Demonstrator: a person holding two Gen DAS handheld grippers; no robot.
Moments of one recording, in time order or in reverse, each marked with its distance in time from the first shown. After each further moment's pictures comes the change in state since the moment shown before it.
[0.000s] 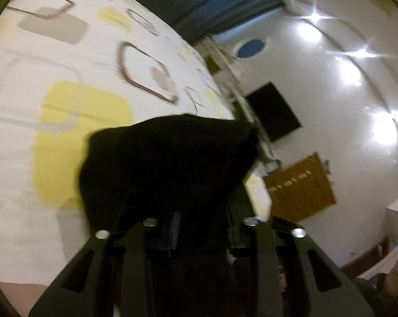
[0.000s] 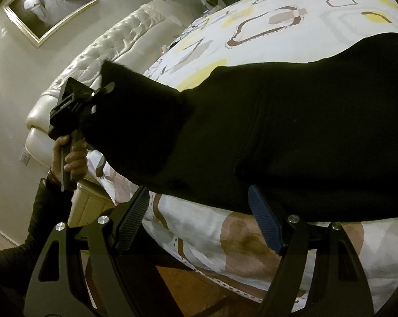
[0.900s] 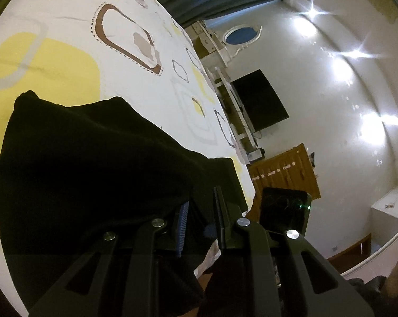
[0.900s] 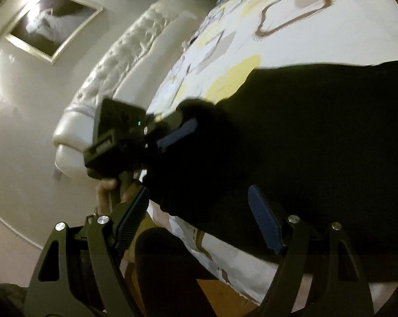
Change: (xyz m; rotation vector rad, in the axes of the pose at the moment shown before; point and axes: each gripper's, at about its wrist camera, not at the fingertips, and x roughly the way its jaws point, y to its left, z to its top) left arm 0.060 0.014 -0.019 -0.049 0.071 -0.081; right arm 0.061 0.014 0.054 0.092 0.076 0.205
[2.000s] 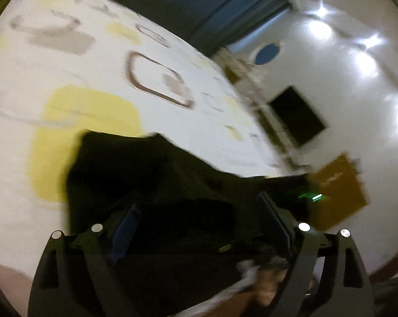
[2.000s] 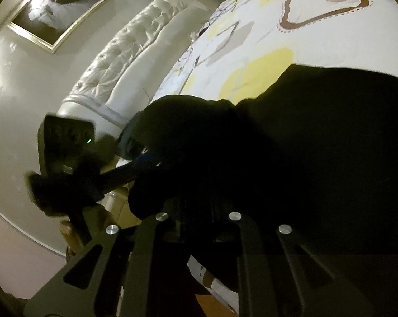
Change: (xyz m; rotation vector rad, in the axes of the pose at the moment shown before) left arm -0.043 -0.050 -0.024 0.147 -0.195 0.384; right arm 0.059 0.017 0.027 -0.039 0.014 0.018
